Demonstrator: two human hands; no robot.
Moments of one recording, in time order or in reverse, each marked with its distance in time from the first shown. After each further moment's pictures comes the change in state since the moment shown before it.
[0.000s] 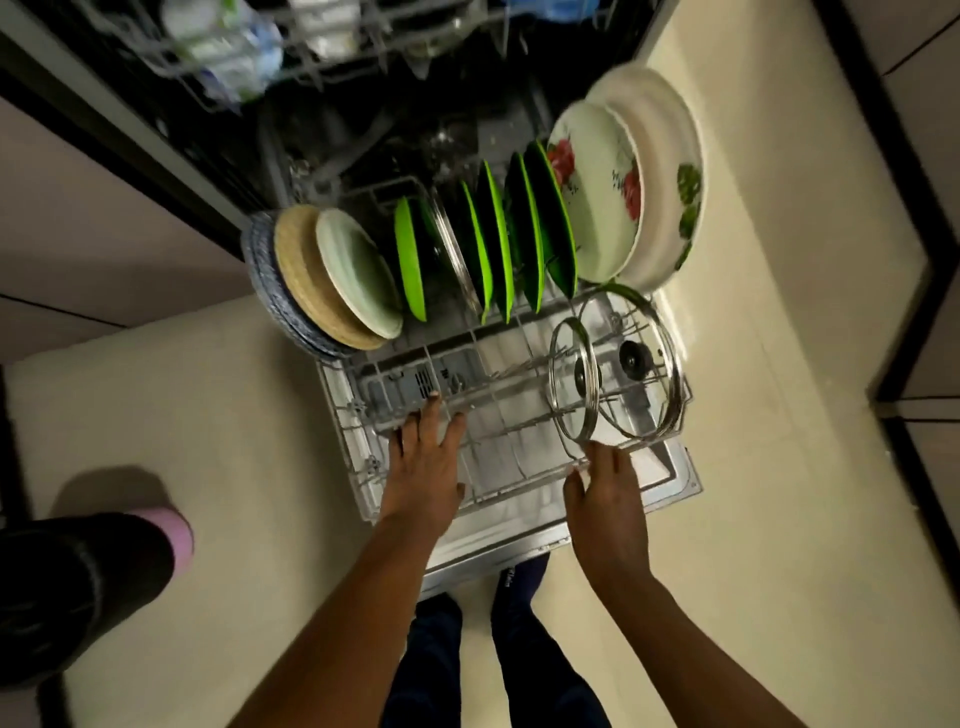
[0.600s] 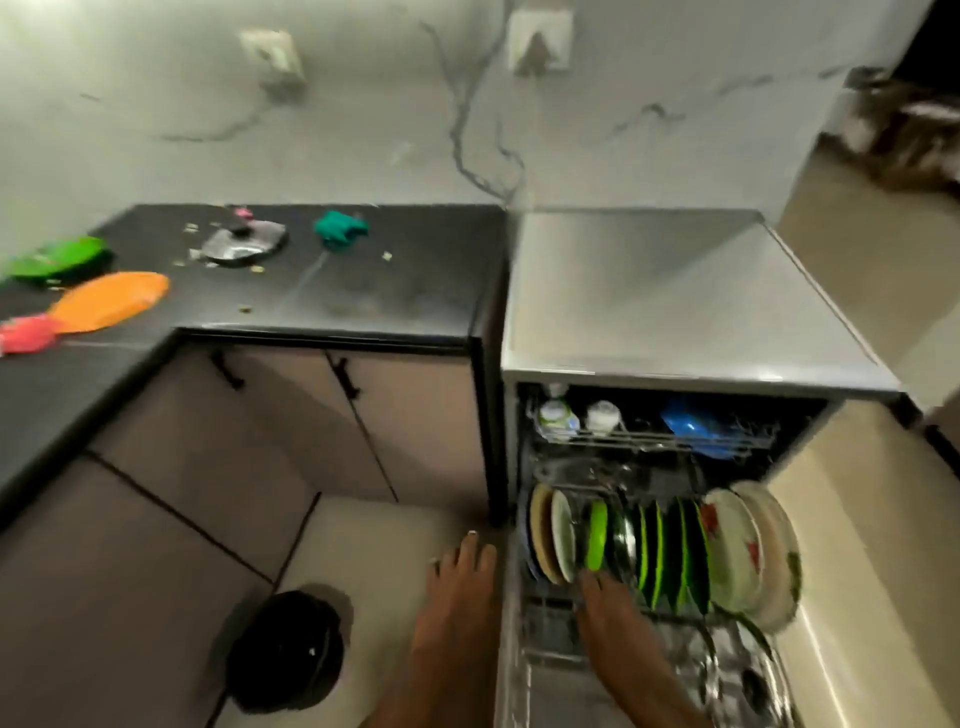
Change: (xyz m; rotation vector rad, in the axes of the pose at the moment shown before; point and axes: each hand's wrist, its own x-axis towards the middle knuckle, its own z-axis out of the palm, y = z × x) left_hand -0.261 -0.081 -0.254 -0.155 0.371 -0.365; right_hand -0.051 -0.254 -0.135 -0.412 -0.213 -0.764
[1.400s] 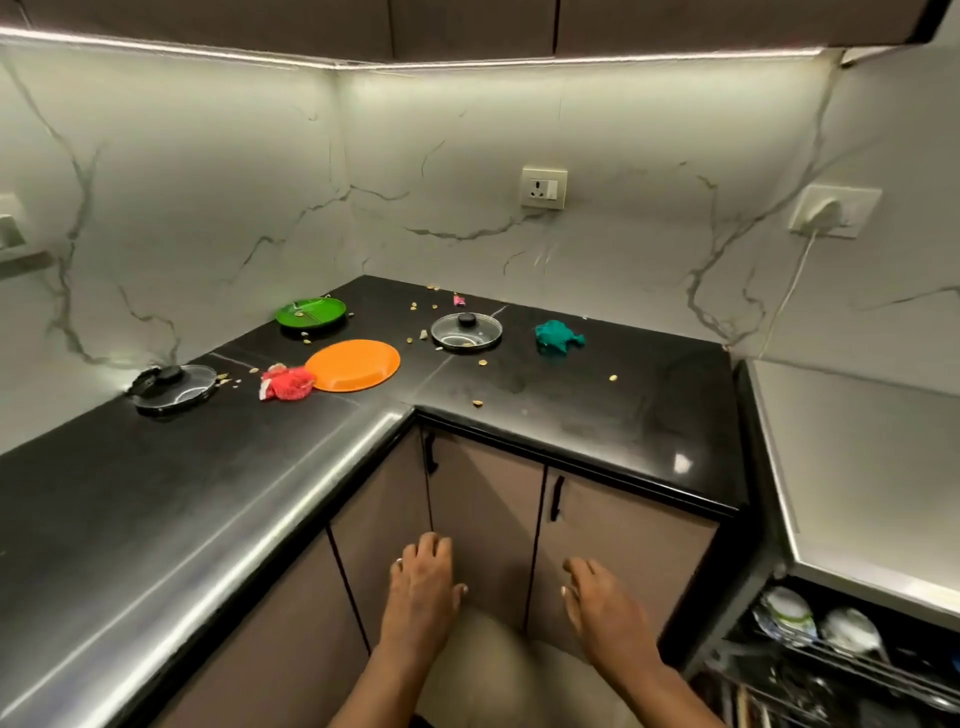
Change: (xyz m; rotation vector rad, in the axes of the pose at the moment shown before) left_hand 0.012 -0.376 -0.130 -0.208 0.407 -0.347; right_hand 0.208 -0.354 -0.043 0.128 0.188 -0.354
